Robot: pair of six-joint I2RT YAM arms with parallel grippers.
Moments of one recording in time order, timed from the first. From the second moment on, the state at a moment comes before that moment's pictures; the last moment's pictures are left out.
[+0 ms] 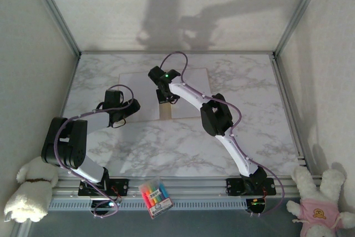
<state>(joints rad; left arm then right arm) -0.09 1.57 0.66 0.02 0.14 -0.63 0.79 2.54 2.32 -1.10 0.17 0.49</state>
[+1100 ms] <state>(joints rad) -0.09 1.57 0.66 0.02 0.14 -0.63 0.78 2.55 2.34 -1.13 0.16 0.48</state>
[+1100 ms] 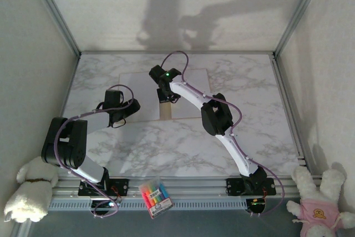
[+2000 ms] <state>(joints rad) -0.09 1.57 0.66 0.02 0.14 -0.63 0.75 2.51 2.27 -1.07 0.07 0.48</state>
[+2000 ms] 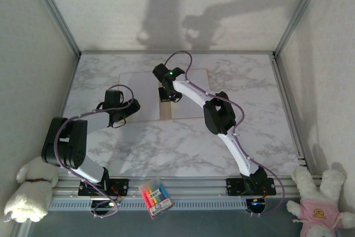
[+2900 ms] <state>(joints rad) -0.09 1.57 0.67 0.02 0.14 -0.63 0.75 2.53 2.31 -1.11 0.09 0.46</state>
